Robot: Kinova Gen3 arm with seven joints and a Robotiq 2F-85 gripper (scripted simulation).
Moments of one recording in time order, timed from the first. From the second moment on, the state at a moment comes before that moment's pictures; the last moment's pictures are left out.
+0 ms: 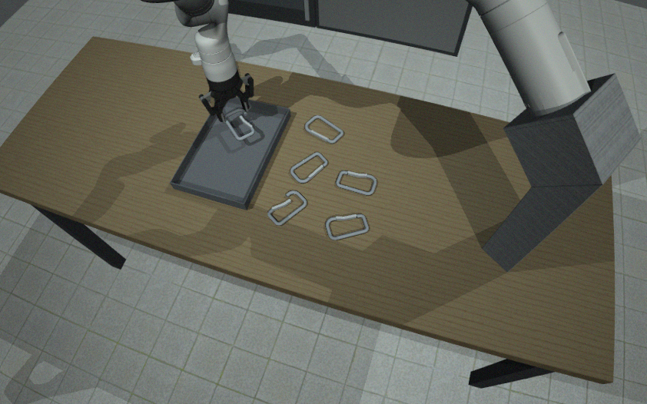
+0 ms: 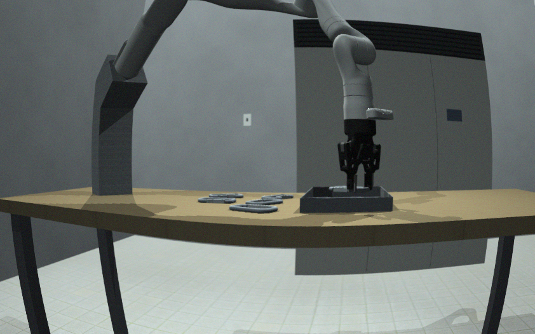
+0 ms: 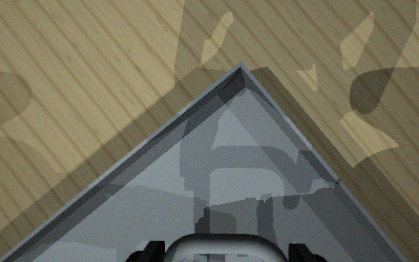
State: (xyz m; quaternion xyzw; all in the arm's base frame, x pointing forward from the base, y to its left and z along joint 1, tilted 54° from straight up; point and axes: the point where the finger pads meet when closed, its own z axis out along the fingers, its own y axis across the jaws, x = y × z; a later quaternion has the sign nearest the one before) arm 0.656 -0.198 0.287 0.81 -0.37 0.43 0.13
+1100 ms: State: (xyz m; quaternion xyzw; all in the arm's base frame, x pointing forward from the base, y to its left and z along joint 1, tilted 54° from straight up) arm 0.672 -0.220 0.270 0.82 -0.36 0.43 0.13
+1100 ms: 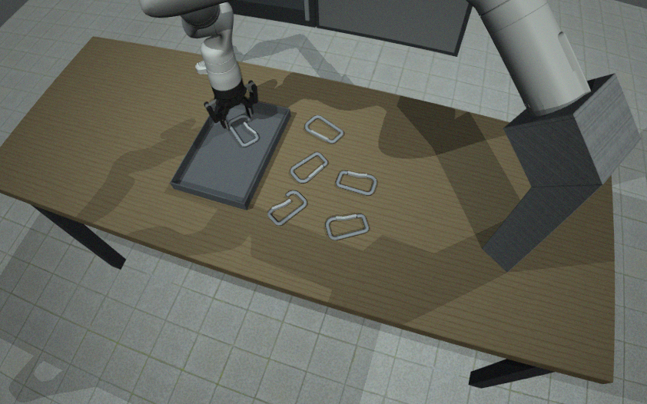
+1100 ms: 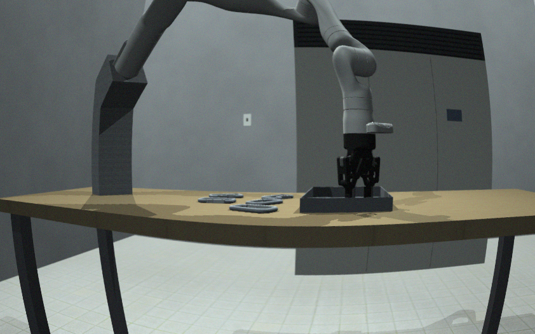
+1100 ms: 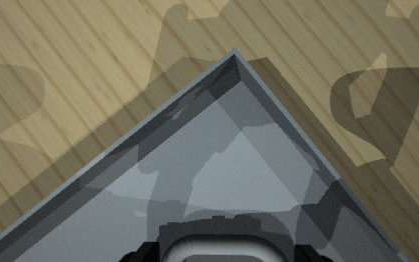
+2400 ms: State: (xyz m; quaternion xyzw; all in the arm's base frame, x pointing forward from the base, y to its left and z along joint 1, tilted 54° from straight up) arm 0.613 -0.168 0.328 0.82 -0.36 0.43 0.13
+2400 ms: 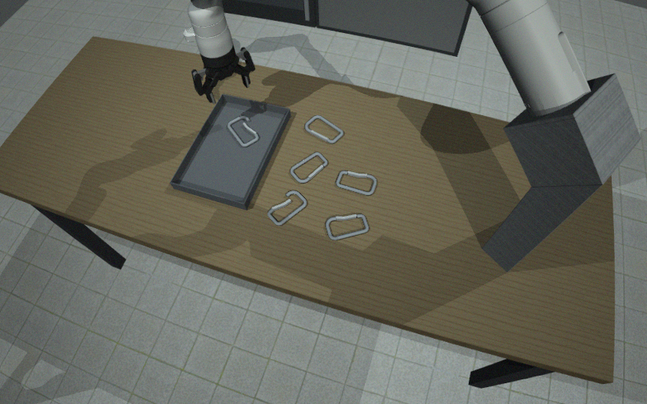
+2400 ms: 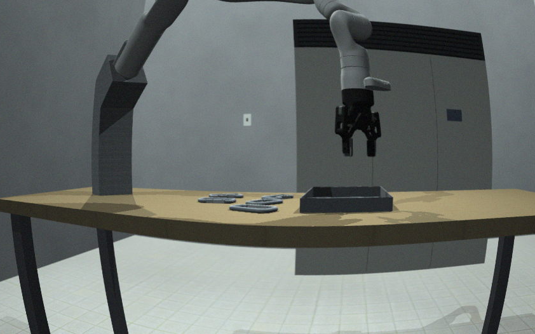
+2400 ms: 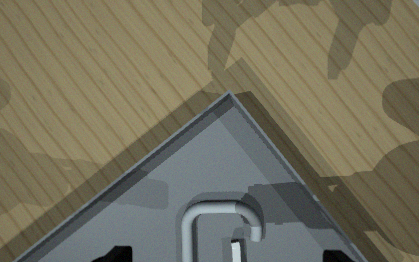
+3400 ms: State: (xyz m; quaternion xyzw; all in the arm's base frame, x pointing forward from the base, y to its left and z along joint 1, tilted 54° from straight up) arm 0.605 -0.167 0.327 0.82 -0.36 0.43 0.14
